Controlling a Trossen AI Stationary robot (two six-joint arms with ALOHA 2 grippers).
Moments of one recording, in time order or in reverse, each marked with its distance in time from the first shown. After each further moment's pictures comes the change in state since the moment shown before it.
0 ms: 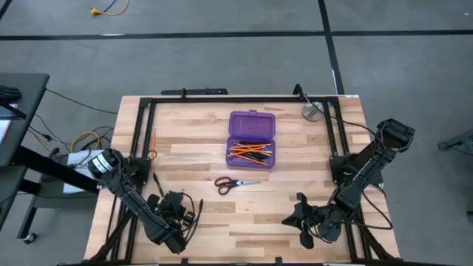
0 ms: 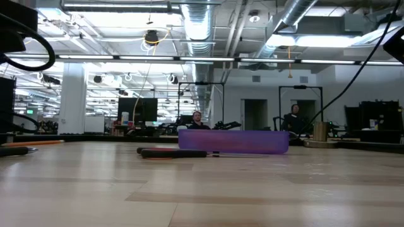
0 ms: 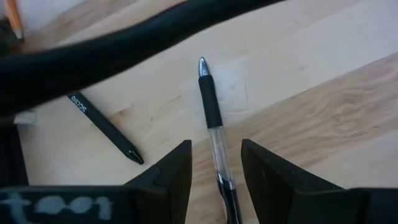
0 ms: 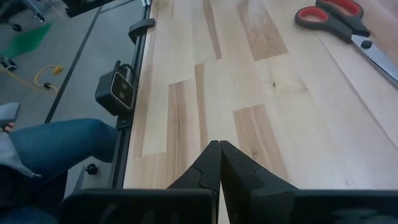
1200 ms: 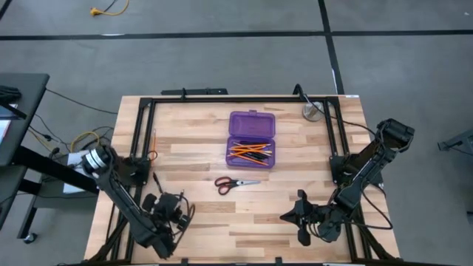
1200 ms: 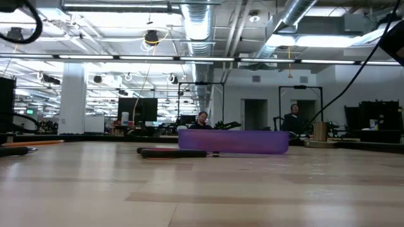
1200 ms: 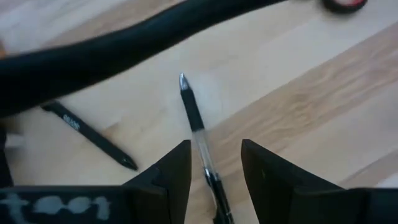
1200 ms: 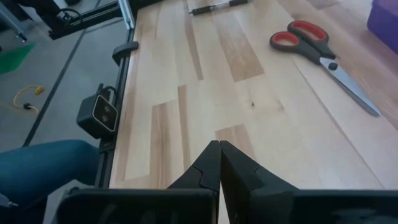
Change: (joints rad) left arm -0.081 -0.082 -0.014 -0.004 -0.121 -0.006; right arm -0.002 0.000 0.000 -0.001 0.105 0.009
